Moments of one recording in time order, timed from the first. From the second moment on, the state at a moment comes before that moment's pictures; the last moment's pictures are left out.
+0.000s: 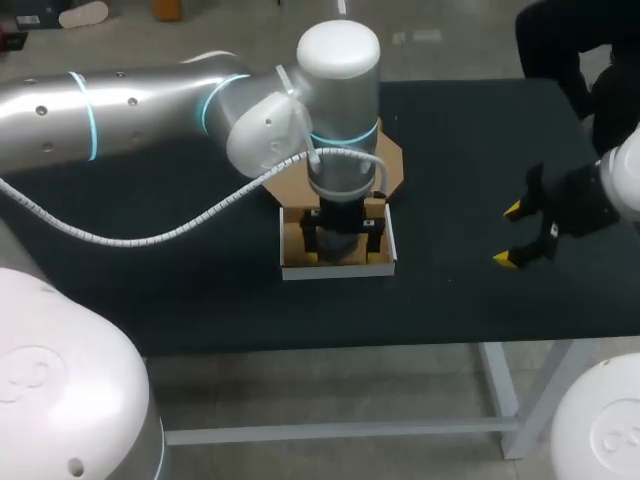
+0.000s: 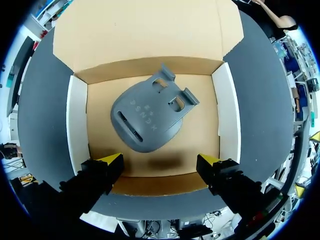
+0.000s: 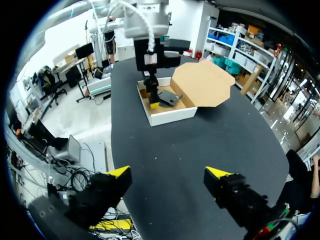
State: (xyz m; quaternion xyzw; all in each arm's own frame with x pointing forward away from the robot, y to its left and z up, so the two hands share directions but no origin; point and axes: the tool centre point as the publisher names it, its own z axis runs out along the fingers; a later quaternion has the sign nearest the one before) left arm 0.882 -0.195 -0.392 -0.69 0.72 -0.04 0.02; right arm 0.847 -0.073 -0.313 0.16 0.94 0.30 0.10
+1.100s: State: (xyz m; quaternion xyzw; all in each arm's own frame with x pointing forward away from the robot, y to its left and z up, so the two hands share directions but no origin) left arm 0.825 -0.195 -0.400 -0.72 0.69 0.00 0.03; right arm 0.847 -0.073 -0.313 0.16 0.94 0.30 0.10
